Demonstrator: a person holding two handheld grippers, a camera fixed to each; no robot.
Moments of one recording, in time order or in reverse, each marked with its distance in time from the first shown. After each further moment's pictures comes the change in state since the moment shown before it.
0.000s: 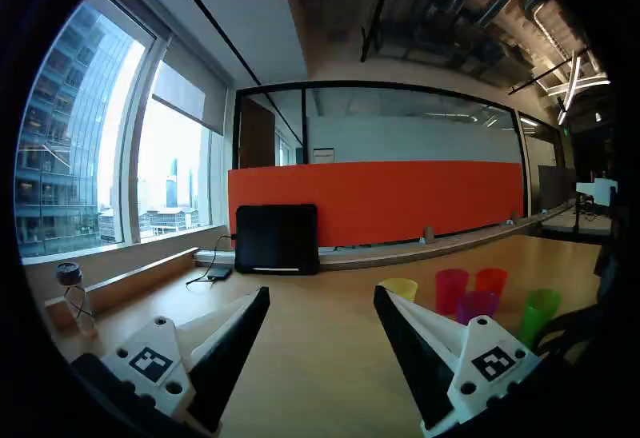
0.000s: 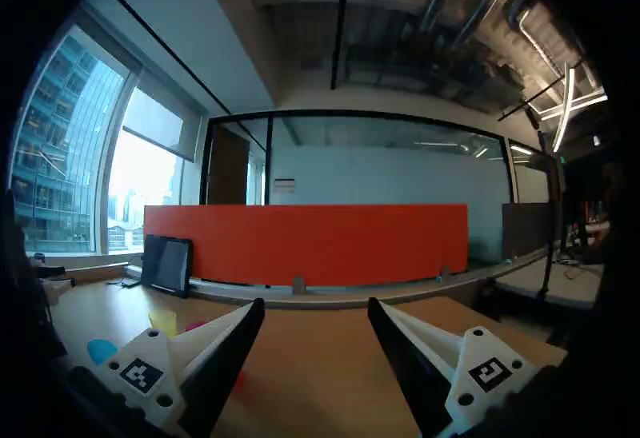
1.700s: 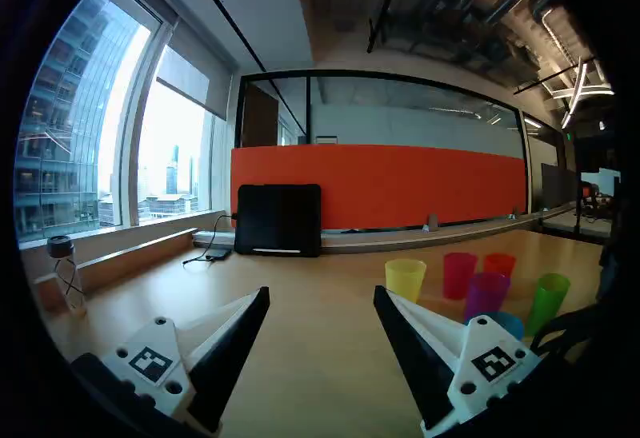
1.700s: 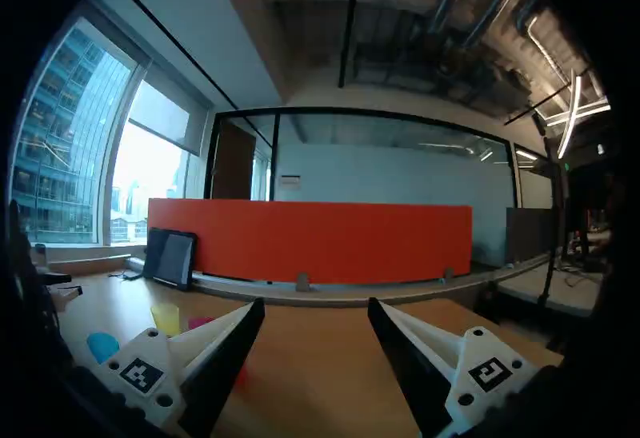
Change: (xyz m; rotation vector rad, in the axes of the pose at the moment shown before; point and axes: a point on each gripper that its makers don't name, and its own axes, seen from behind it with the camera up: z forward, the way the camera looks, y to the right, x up) left arm -0.037 -0.010 0.010 -0.002 -0.044 -0.035; right arm -0.003 -0.011 0.001 0.020 -0.010 -0.040
